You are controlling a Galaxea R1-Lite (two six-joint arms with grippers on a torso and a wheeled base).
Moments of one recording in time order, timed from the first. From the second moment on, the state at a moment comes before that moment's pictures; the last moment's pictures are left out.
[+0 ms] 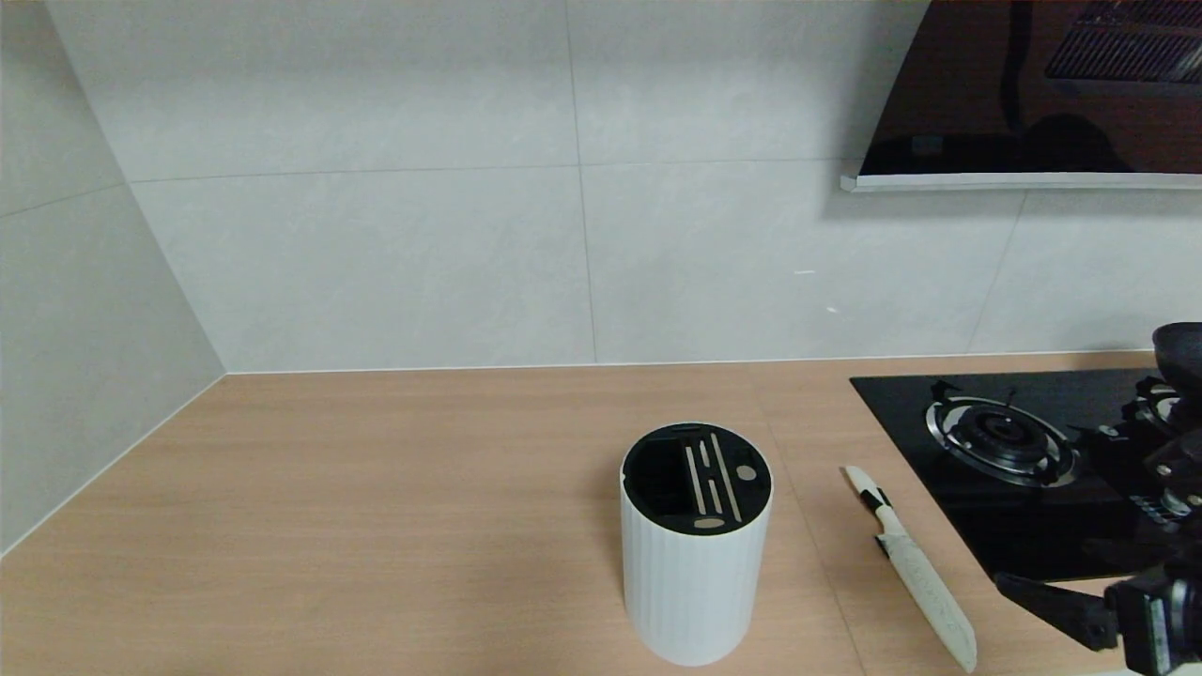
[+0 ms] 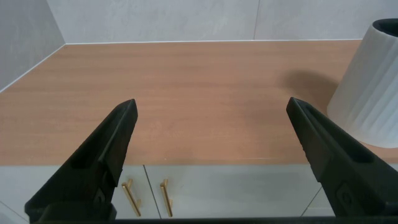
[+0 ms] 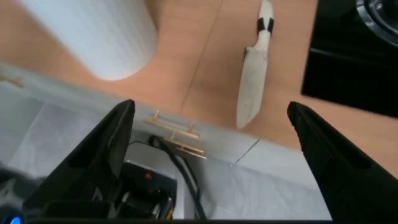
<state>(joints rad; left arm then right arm) 0.00 0.00 0.00 0.00 0.02 0.00 0.17 1.17 -0.36 -0.23 0.12 -0.05</state>
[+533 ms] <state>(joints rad) 0.00 0.00 0.00 0.00 0.02 0.00 0.25 1.59 -0.51 -0.32 -0.04 -0.05</state>
